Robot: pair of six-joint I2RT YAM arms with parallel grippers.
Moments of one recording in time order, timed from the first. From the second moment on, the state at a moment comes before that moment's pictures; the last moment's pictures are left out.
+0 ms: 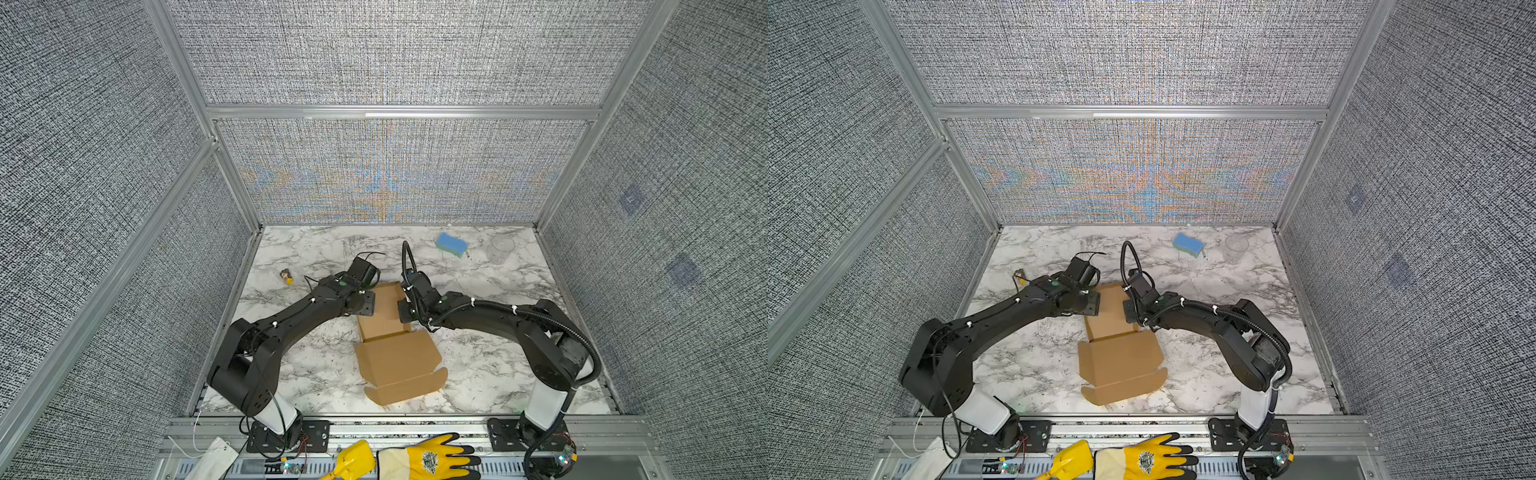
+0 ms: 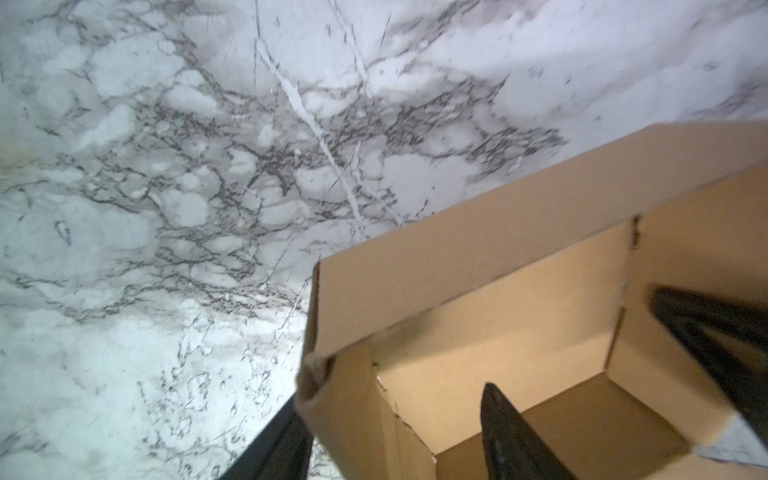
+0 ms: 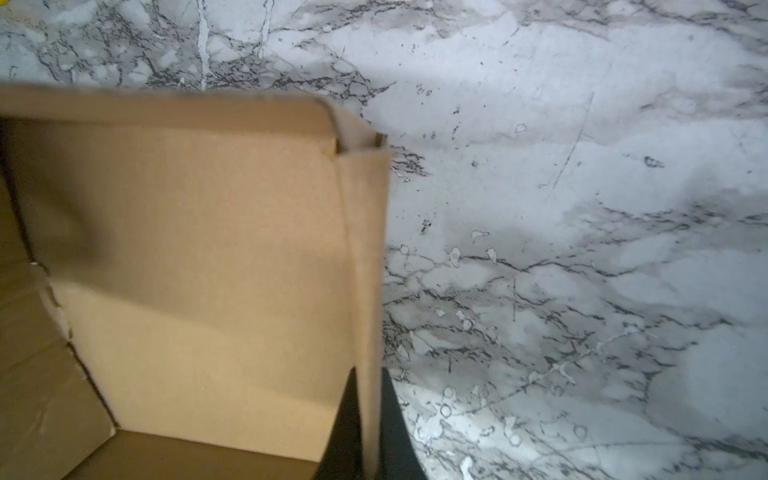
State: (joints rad) left arm -0.60 1.57 1.10 -0.64 -0.13 -0.41; right arm 0.78 1.82 1.13 -0.23 0.15 0.43
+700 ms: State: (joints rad) left arm -0.47 1.53 1.05 -0.46 -0.05 -0.38; right arm 0.78 1.97 1.35 -0.44 0.13 0.32
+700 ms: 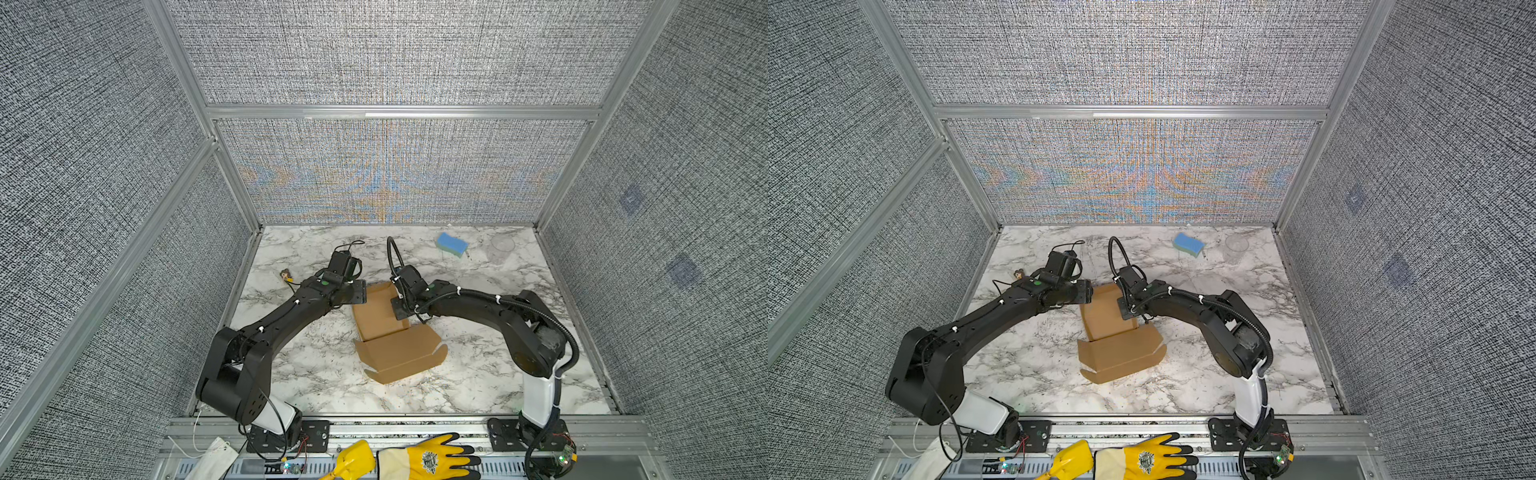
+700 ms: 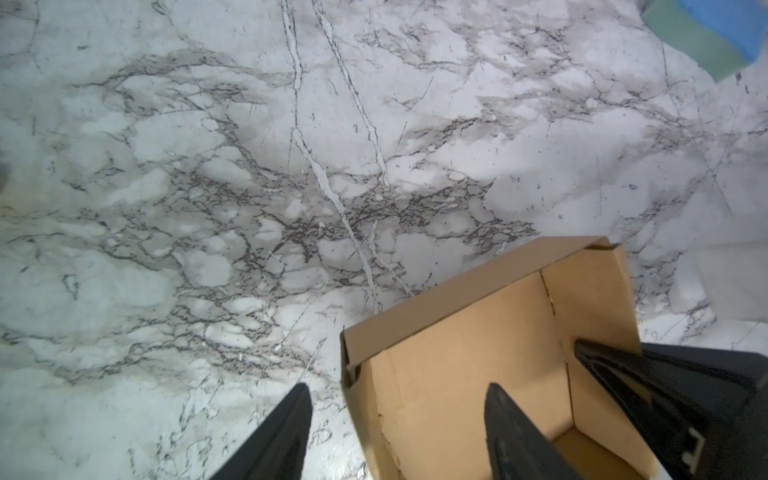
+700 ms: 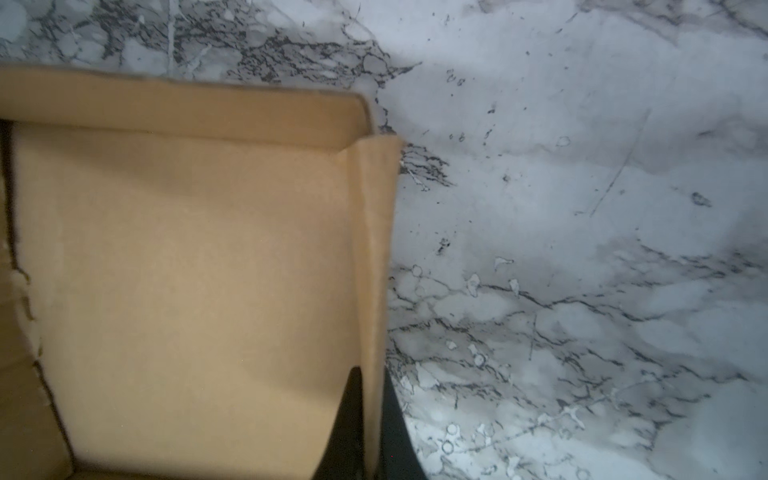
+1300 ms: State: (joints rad) left arm -0.44 1.66 1.03 -0.34 0.00 -0.33; right arm 0.77 2.08 1.50 -0.59 0.18 0.16
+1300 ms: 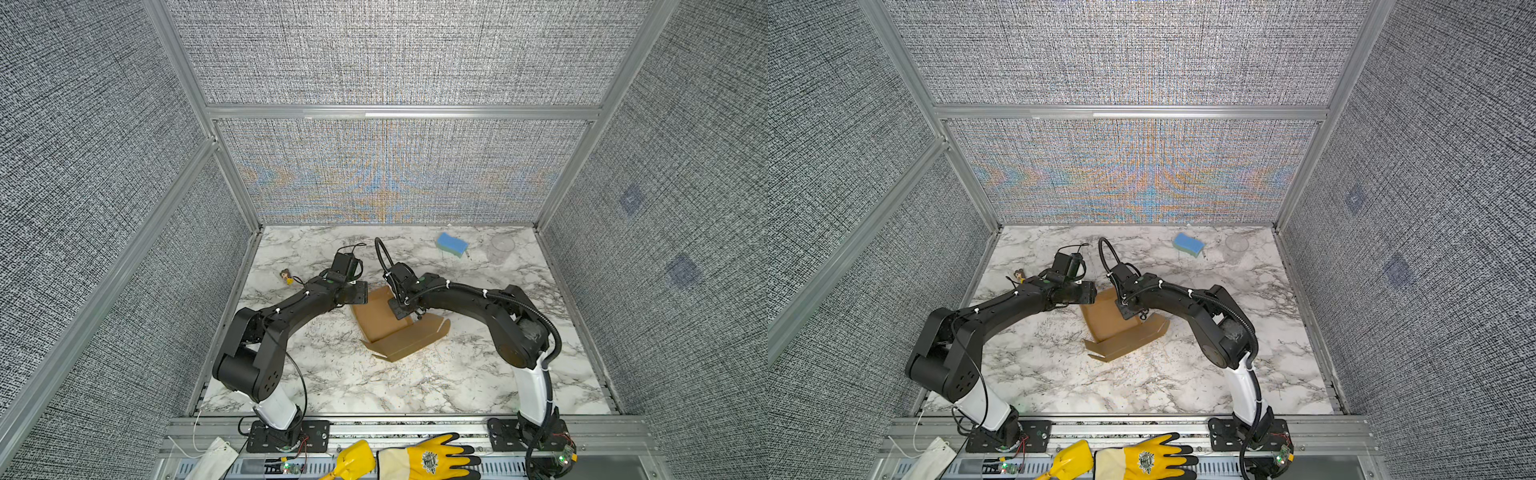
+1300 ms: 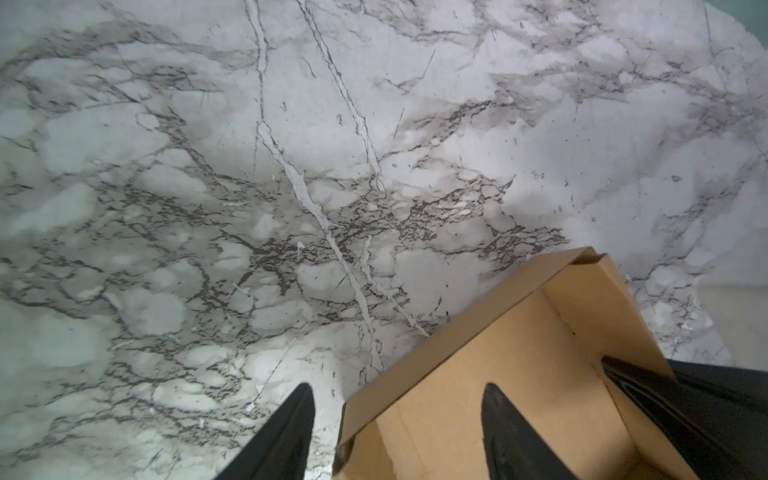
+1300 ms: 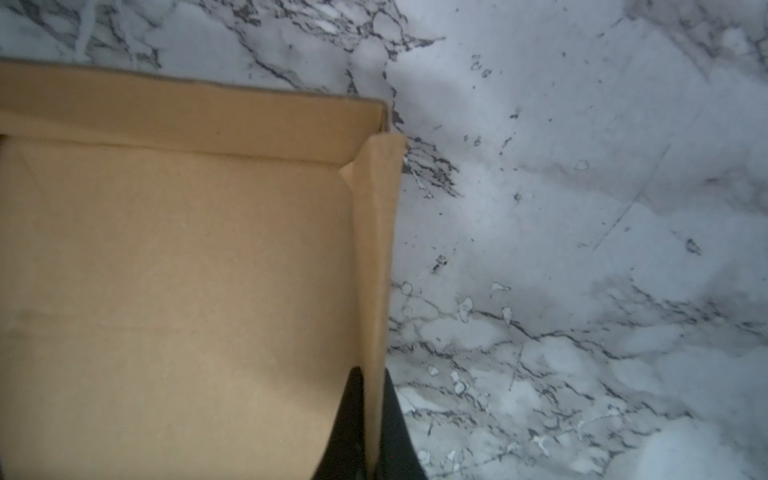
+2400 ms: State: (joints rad) left arm -0.45 1.53 0.76 -0.22 0.21 -0.34; right arm 0.76 2.10 1.52 -0.53 0.07 -0.40
